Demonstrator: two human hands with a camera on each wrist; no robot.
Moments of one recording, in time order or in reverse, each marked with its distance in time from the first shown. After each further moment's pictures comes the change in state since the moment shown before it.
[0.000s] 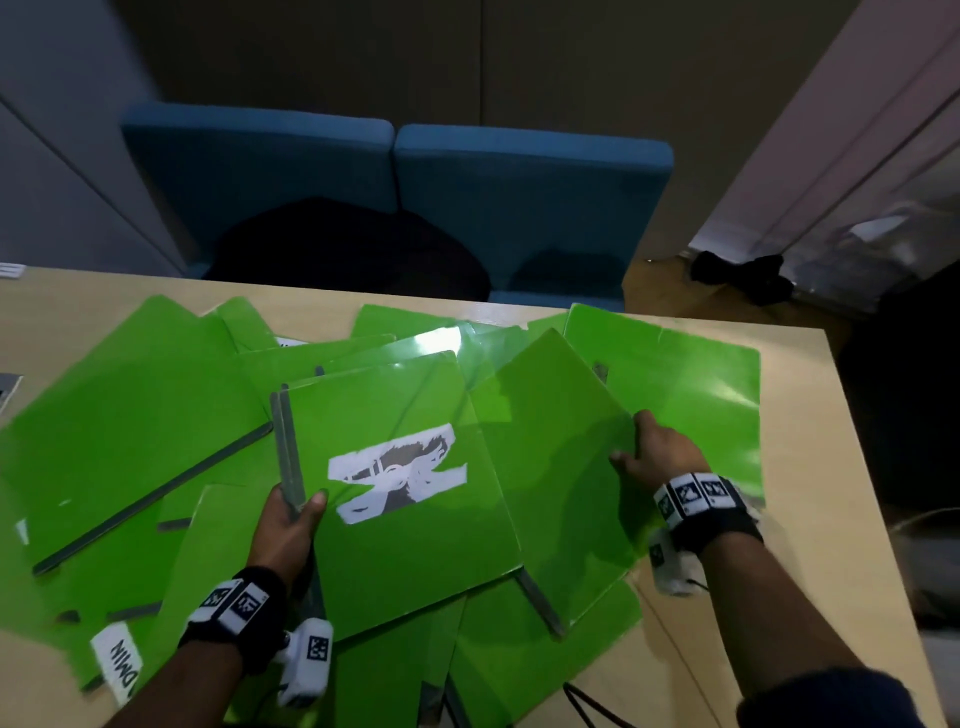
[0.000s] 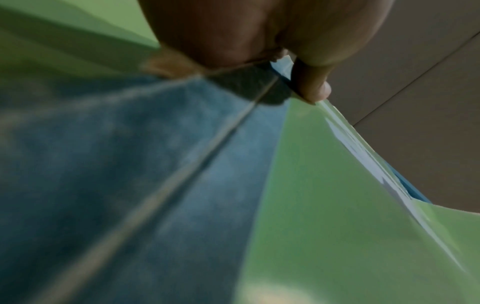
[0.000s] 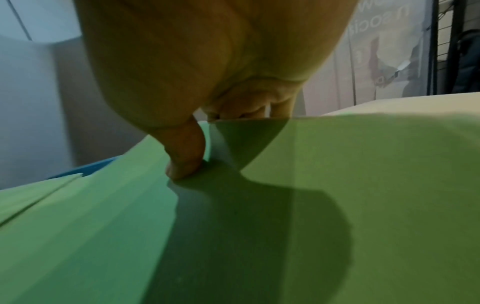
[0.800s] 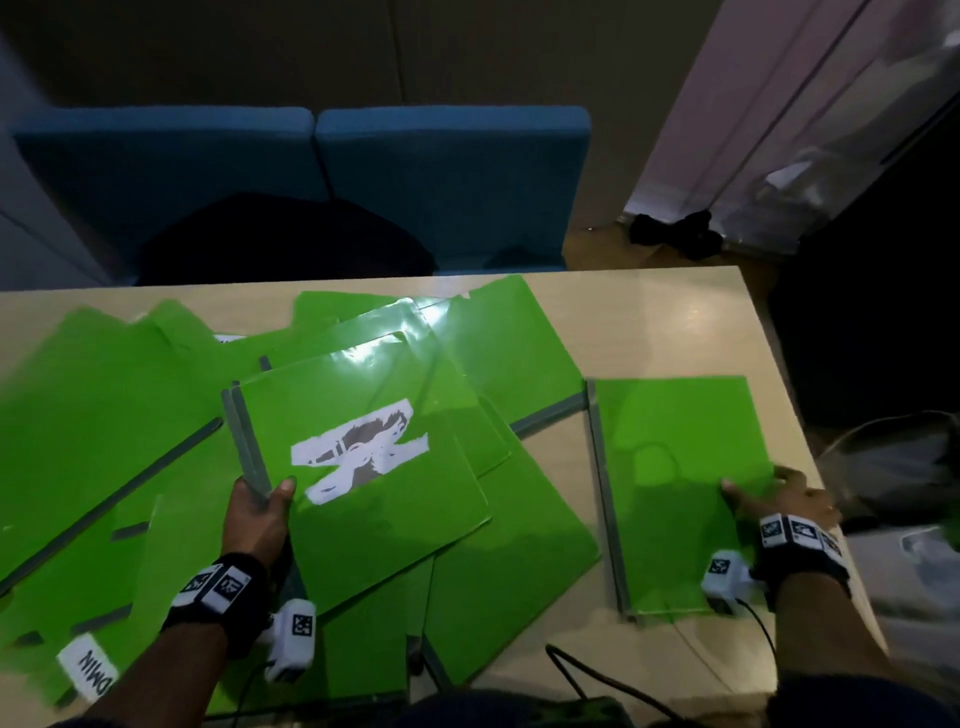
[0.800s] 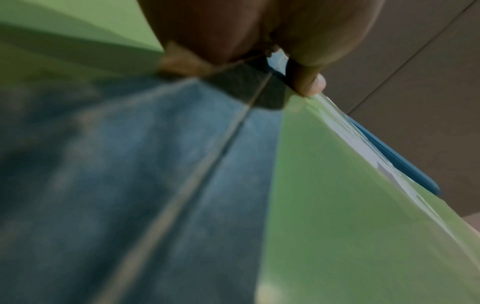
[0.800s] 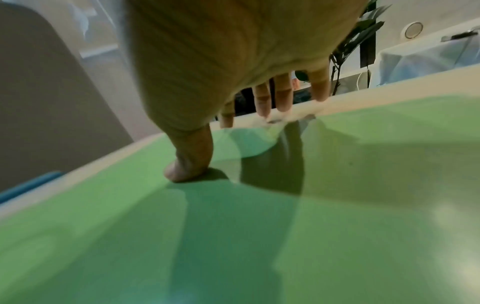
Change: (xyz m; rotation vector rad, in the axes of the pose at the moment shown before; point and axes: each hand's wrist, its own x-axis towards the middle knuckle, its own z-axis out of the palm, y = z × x) left_hand -0.006 -0.011 0.010 0.131 0.075 0.052; right_hand -0.122 0.183 0.042 0.420 0.282 0.758
